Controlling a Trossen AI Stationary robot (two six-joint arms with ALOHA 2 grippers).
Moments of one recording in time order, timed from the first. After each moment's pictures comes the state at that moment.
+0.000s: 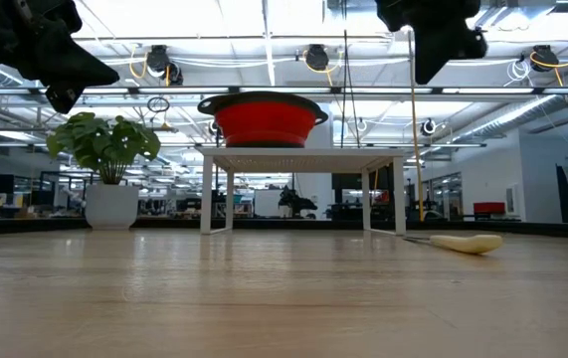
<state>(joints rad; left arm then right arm) -0.20 0.33 0.32 -0.26 -0.33 -0.39 0.09 1.42 1.35 -1.14 0.07 0.83</state>
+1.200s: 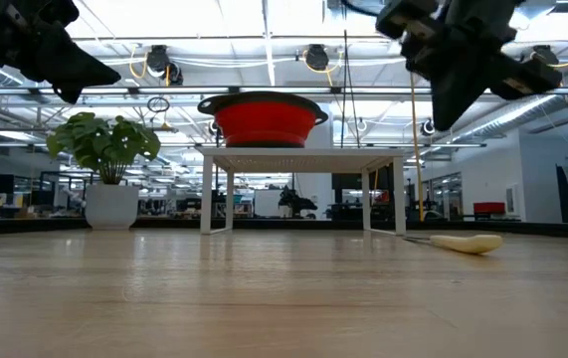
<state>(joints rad) -0.20 0.33 0.32 -0.26 -0.34 -0.16 0.24 1.43 1.10 -0.85 0.07 1.55</state>
